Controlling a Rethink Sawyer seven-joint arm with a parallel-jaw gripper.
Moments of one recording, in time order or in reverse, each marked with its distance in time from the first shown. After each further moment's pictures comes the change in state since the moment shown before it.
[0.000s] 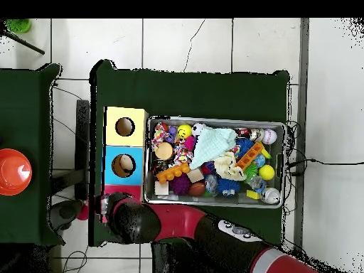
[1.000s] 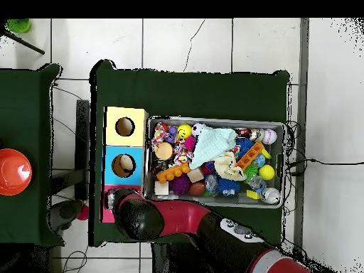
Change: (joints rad) arm 0.025 0.000 -0.079 -0.052 -0.073 0.001 0.000
